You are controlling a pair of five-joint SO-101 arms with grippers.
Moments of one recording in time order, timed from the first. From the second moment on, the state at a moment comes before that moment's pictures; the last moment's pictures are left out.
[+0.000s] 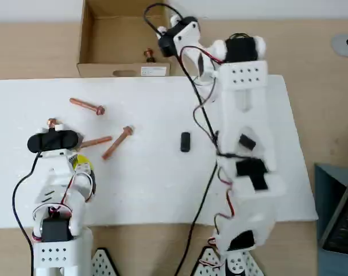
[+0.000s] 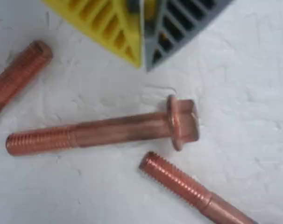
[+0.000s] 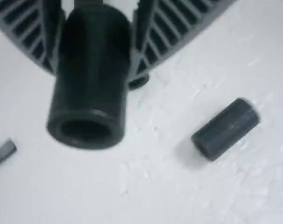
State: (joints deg) left arm -6.7 -104.1 96.3 53.1 -5.8; right arm -11.8 16.9 -38.0 101.1 27.3
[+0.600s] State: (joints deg) left arm -4.3 -96.0 82.4 58.4 -10.2; right arm -9.3 -27.6 3.8 101.1 7.9
